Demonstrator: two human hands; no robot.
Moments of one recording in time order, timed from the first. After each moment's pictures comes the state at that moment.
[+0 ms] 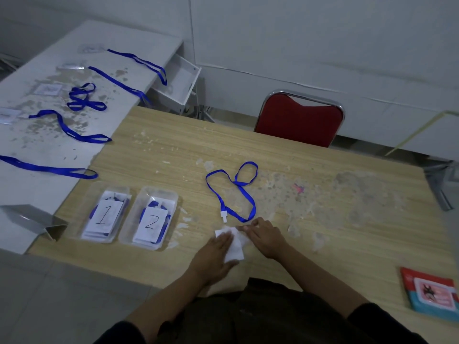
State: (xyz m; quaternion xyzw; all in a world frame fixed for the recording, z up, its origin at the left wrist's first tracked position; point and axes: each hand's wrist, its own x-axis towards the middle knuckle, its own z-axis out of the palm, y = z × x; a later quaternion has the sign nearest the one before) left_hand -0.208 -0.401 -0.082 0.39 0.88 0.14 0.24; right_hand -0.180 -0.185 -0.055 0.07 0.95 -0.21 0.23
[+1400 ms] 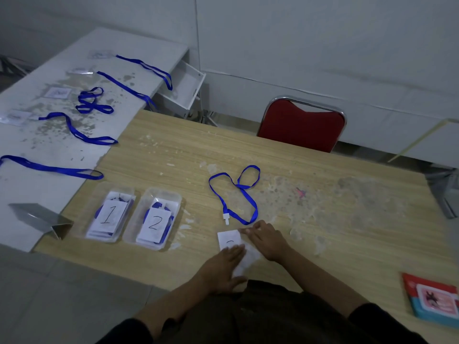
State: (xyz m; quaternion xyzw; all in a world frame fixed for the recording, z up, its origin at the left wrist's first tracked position) left_hand -0.191 -0.395 -0.075 0.46 0.84 0.14 0.27; right_hand -0.180 -0.188 -0.045 0.09 0.94 -0.22 0.24
